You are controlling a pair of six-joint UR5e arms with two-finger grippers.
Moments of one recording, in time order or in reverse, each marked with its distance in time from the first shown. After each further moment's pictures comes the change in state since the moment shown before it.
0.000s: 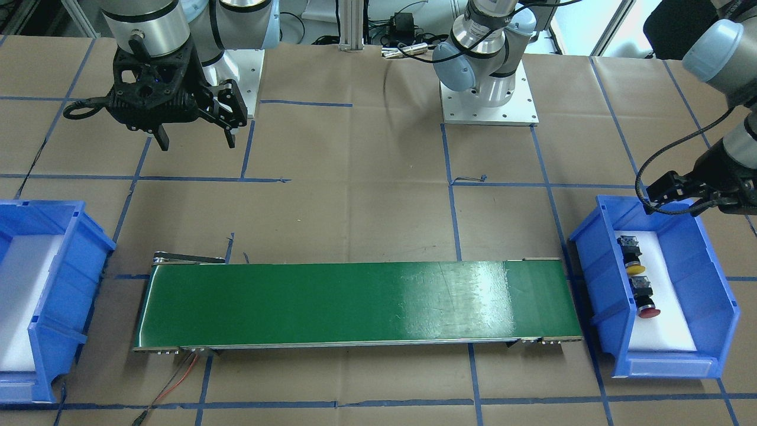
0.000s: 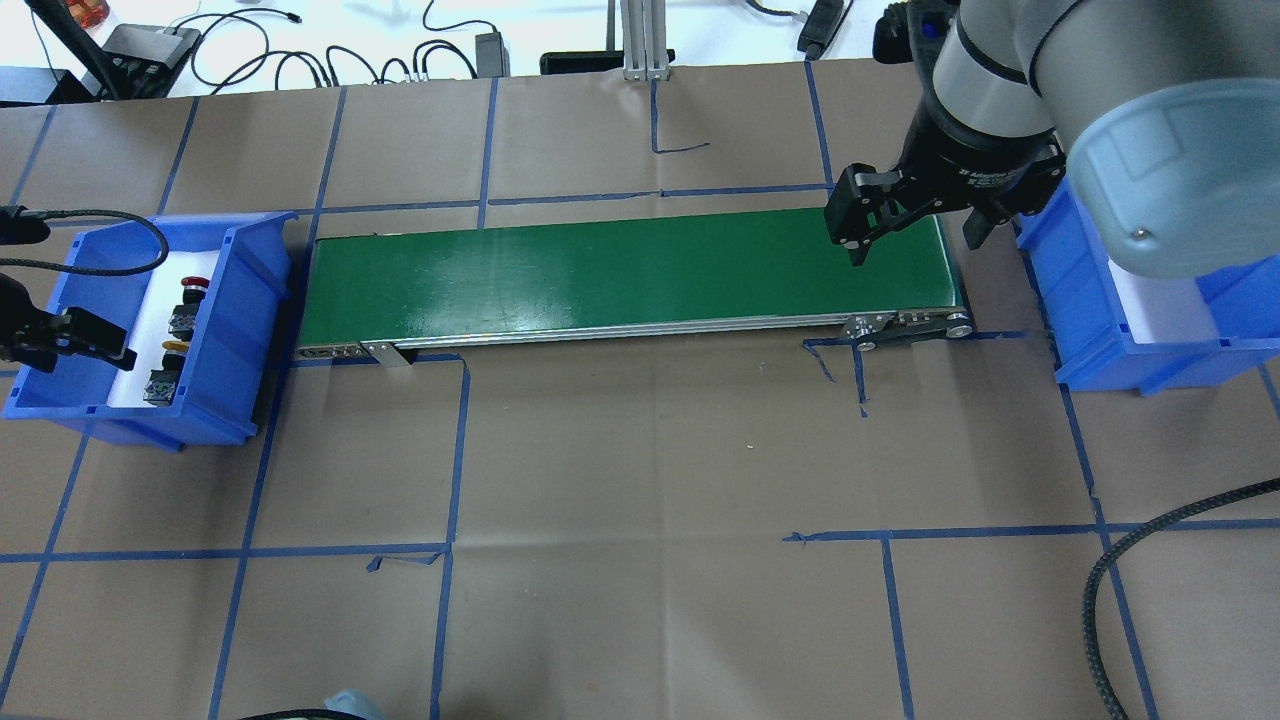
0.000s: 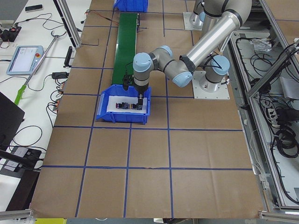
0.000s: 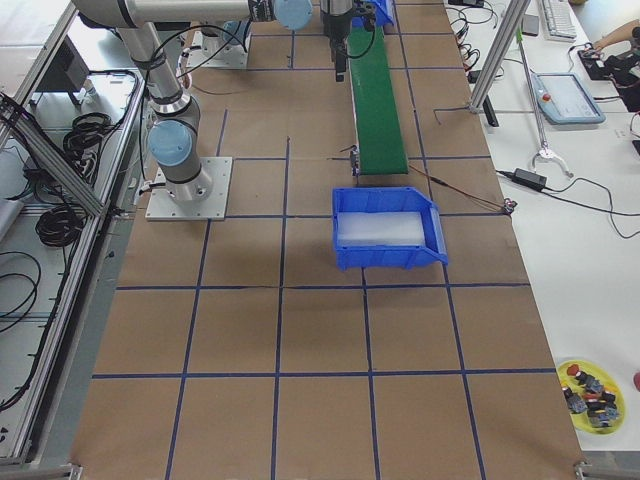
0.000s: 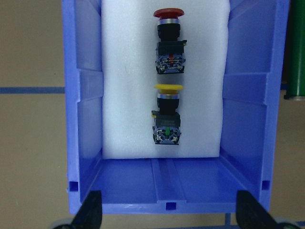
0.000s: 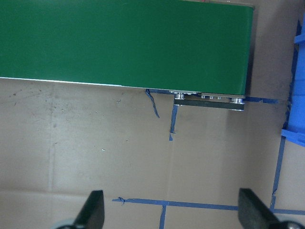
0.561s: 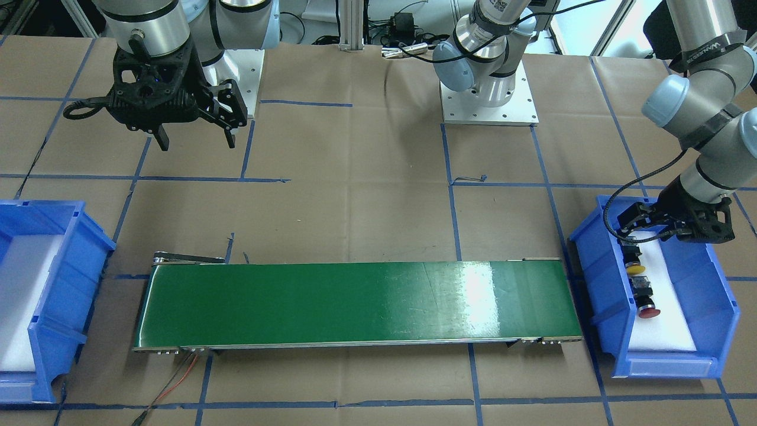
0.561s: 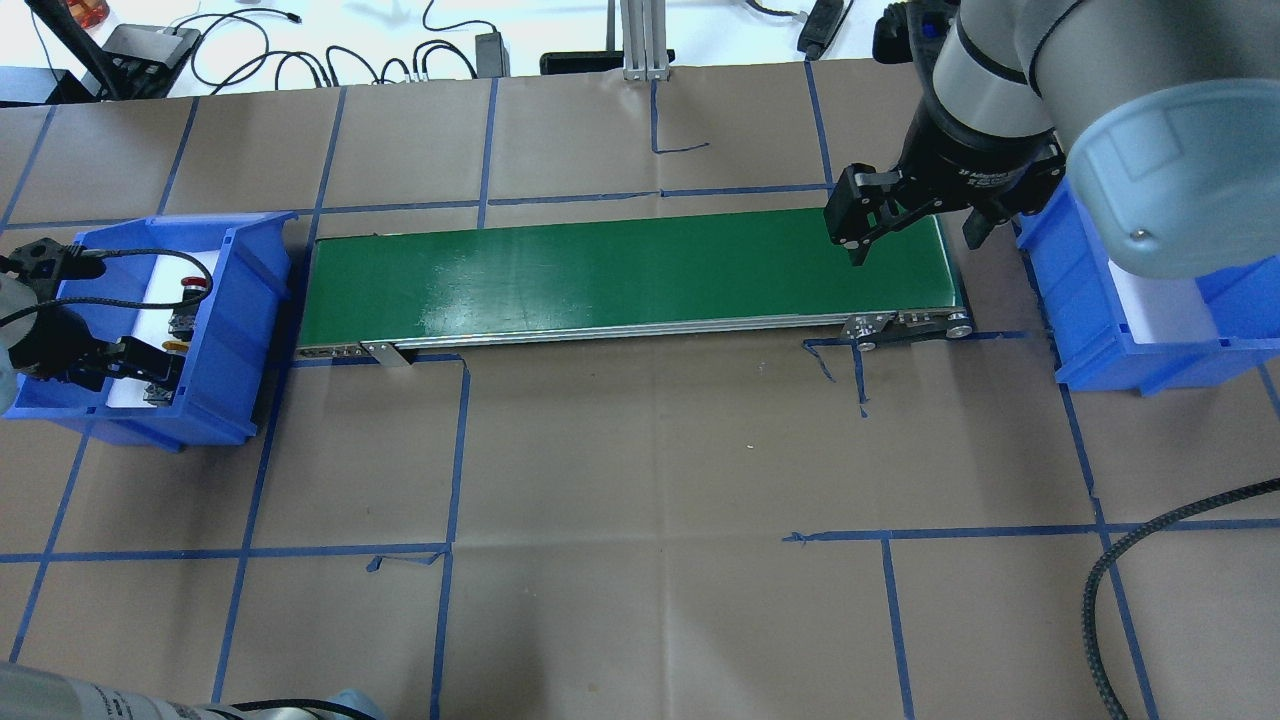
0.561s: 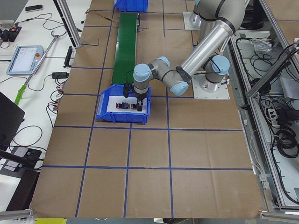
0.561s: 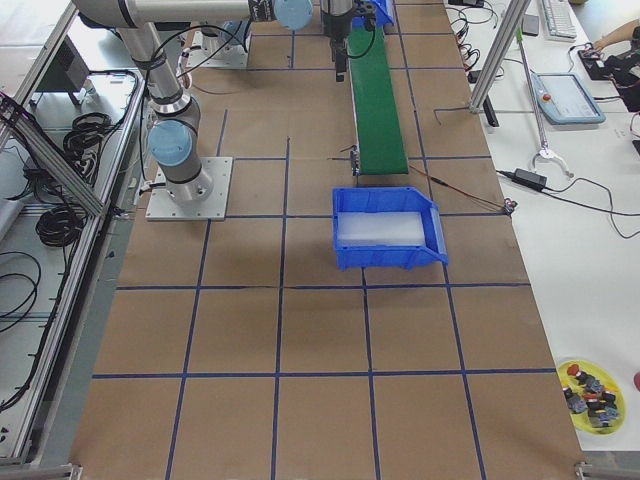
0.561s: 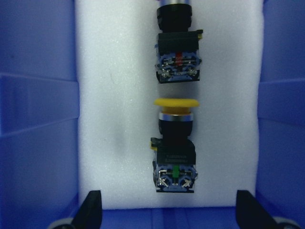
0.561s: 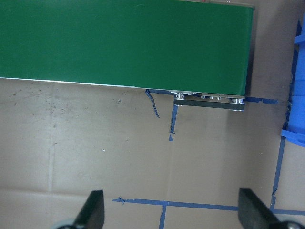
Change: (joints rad) left arm -0.002 -0.099 -0.067 0.176 -0.001 0.002; right arm 0.000 0.000 0.000 -0.001 0.000 -0.001
